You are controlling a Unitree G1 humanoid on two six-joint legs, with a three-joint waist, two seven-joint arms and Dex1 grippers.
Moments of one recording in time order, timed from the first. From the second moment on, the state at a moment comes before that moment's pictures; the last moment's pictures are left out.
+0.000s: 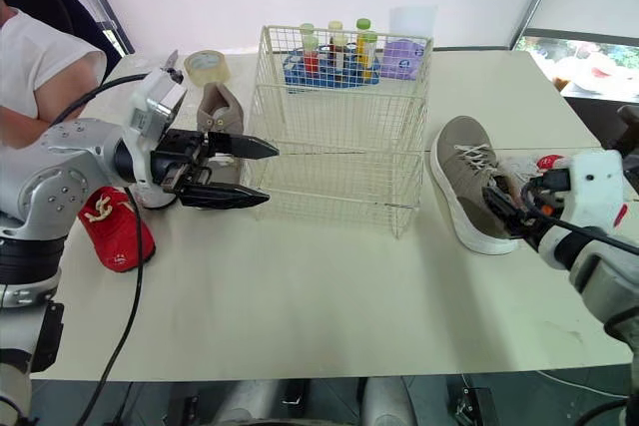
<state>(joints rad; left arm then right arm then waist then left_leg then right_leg) -0.74 0.78 -0.02 -0.17 -0.81 0.73 -1.26 -0.03 -0.73 -0.67 -0.67 0.96 1.22 -0.01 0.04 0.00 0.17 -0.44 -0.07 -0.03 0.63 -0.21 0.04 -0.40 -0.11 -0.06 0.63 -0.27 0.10</state>
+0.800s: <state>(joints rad) -0.72 0.76 0.01 -0.24 -0.82 0.78 -1.17 -0.02 -0.63 -0.63 -0.58 0.76 1.03 0.01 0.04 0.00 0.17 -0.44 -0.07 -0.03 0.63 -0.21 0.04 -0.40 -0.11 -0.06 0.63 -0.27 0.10</state>
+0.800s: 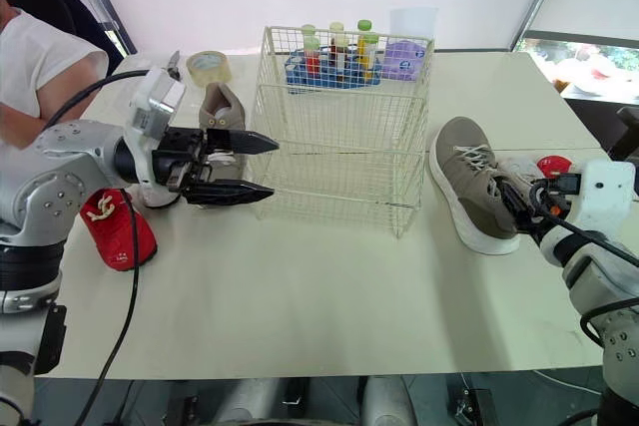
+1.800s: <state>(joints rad) -0.72 0.76 0.01 -0.27 -0.82 0.80 -1.11 -0.06 -0.62 -0.56 -0.49 0.71 1.10 0.07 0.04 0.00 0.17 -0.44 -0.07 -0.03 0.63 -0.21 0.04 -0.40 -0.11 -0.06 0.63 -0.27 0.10</state>
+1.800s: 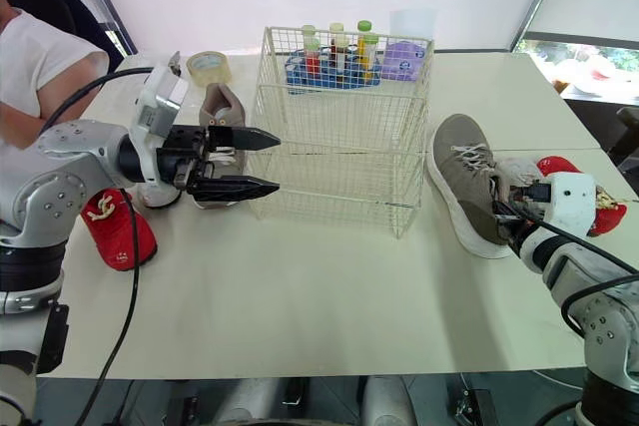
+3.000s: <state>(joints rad) -1.16 0.70 0.06 0.35 -0.79 0.85 -1.24 -0.62 -1.11 -0.37 -0.58 0.54 0.52 0.56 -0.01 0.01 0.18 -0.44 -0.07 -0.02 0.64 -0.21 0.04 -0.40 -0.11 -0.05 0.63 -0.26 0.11</state>
